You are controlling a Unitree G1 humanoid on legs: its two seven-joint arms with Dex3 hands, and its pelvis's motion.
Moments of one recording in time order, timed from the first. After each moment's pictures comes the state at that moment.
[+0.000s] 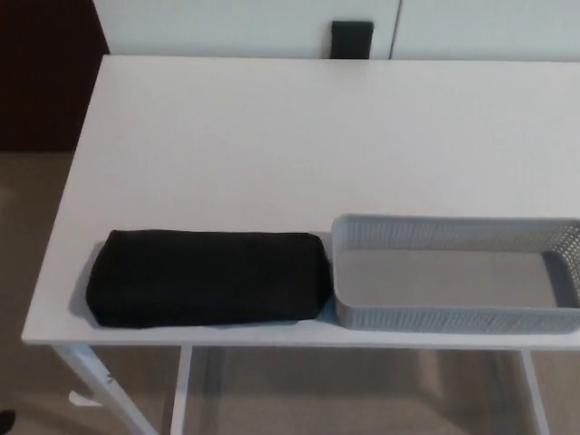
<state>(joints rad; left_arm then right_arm) 0.36 0.45 0.29 0.42 -0.15 -0.05 -0.35 0.26 -0.15 0.17 1.08 -0.37 -0.75 -0.64</state>
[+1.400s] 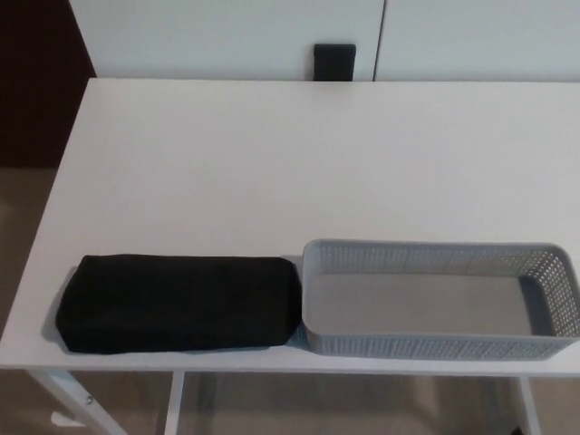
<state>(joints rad) 0.28 0.92 0.50 -0.50 -0.28 0.03 -0.49 0.22 -0.15 0.15 1.05 -0.34 -0.73 -0.55</state>
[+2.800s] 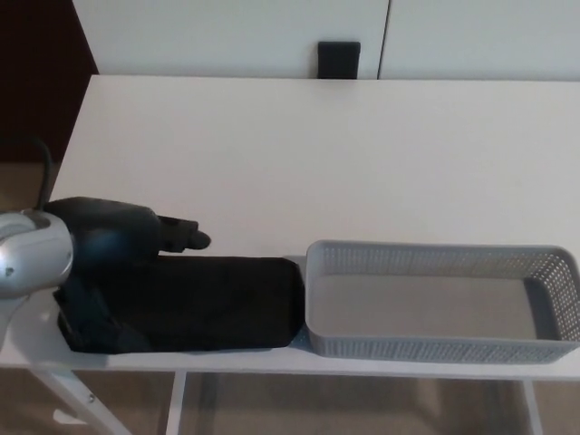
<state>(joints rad) -0.41 1.00 -0.52 -0.36 0.40 0.39 -0.78 0.24 -0.17 0.16 1.02 -0.35 -0.67 -0.51</state>
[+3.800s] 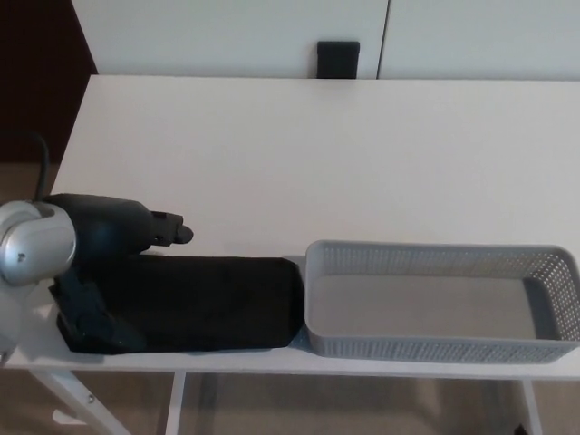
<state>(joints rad) -0.42 0.93 -0.50 -0.33 0.51 0.46 -0.89 0.24 -0.19 0.15 0.93 -0.35 -0.63 -0.49</state>
